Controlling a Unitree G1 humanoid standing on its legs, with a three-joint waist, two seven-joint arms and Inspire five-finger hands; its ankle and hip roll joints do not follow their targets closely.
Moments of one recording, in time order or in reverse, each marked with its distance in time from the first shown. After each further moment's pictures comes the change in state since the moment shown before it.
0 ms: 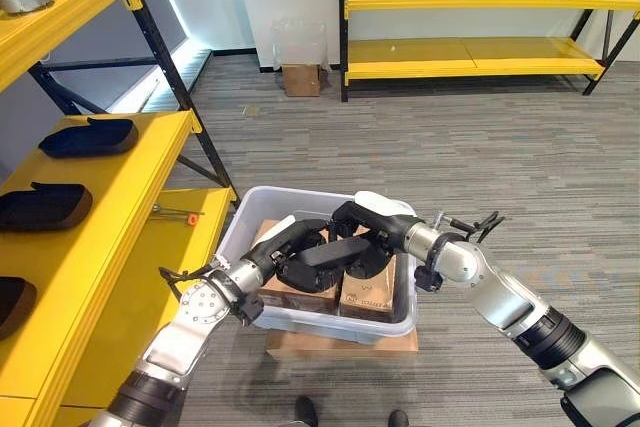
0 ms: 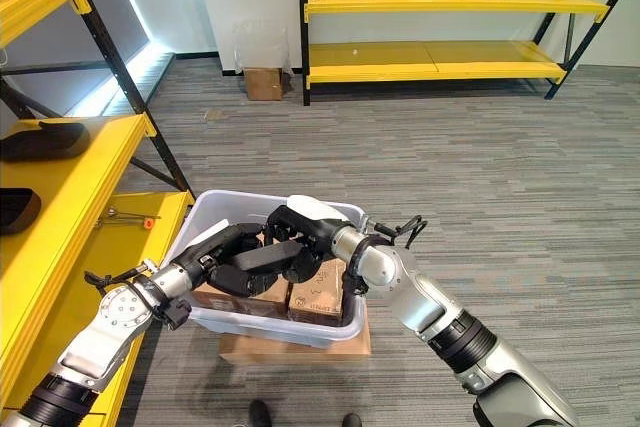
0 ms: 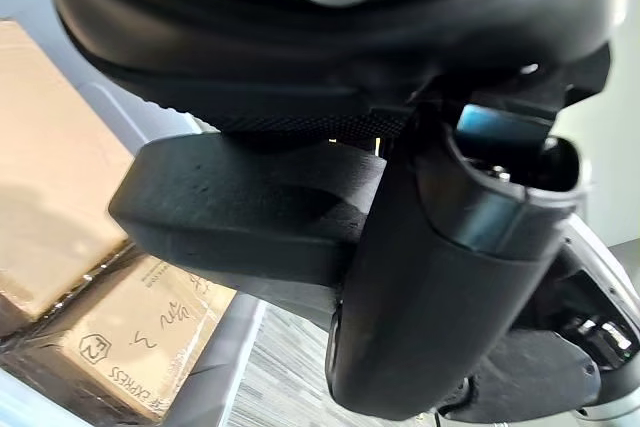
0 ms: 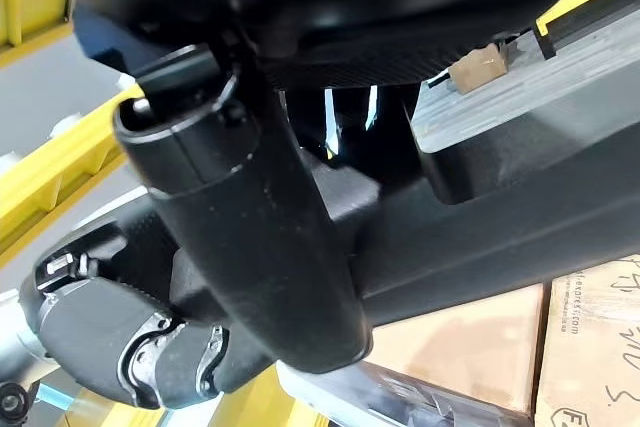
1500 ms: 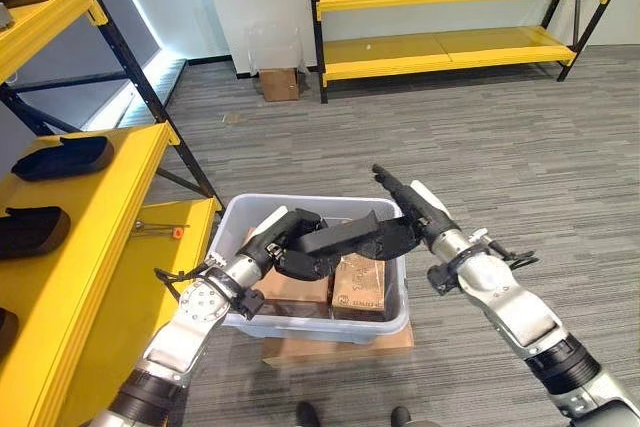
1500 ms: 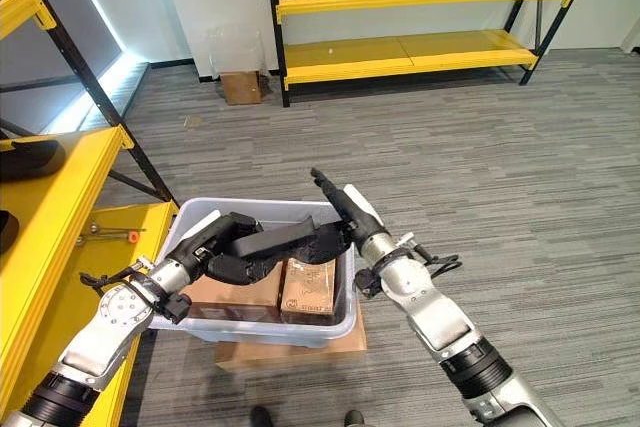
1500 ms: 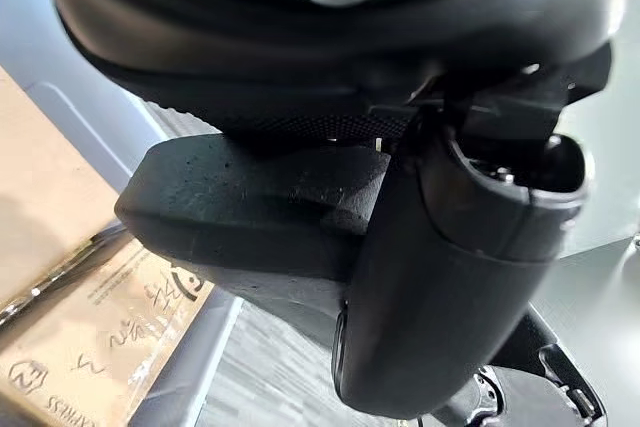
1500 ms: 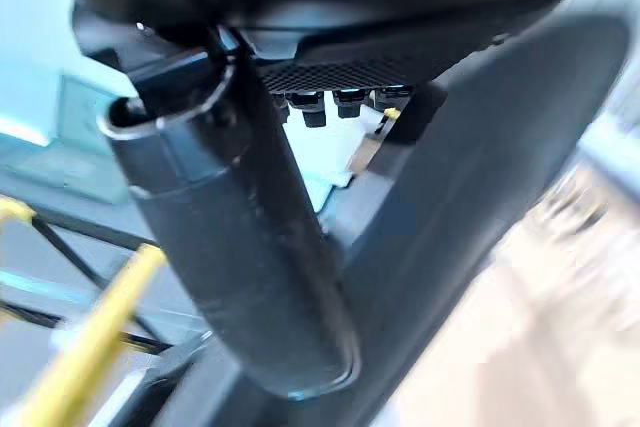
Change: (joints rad) left arm 0.014 -0.027 0.008 0.002 -0.040 -0.023 0.075; right arm 0.172 -0.024 -0.256 -0.074 0.198 0.206 -0.235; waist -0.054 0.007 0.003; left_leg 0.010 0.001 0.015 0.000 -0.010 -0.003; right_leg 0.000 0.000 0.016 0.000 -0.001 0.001
